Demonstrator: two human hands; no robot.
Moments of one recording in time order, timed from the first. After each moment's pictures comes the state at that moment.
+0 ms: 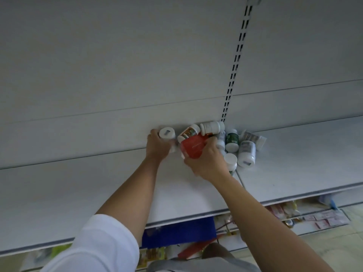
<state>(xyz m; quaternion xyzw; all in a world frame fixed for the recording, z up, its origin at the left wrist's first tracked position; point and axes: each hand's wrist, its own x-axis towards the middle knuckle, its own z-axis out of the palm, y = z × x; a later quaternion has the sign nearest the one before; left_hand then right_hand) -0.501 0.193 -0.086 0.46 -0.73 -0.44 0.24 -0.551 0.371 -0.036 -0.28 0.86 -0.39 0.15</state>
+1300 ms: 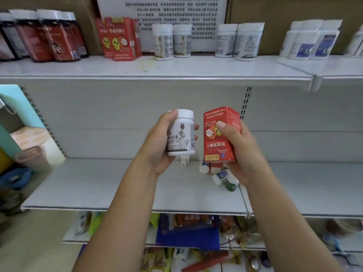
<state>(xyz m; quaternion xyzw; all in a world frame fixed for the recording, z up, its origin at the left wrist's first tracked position) -0.314 0.376 0.193 0.18 -0.52 -0.77 0.32 -0.446 0.492 0.184 -0.31 0.50 -0.72 0.36</state>
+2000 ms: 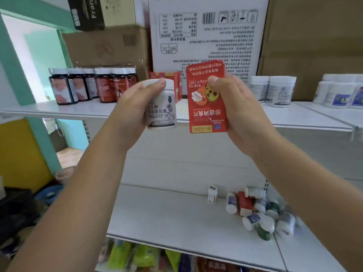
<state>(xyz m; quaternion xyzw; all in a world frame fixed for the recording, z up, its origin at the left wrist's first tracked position) -0.214 0.324 0.323 0.16 -0.66 -0.55 0.49 -0.378 0.434 0.328 -0.50 0.42 -0.70 0.29</state>
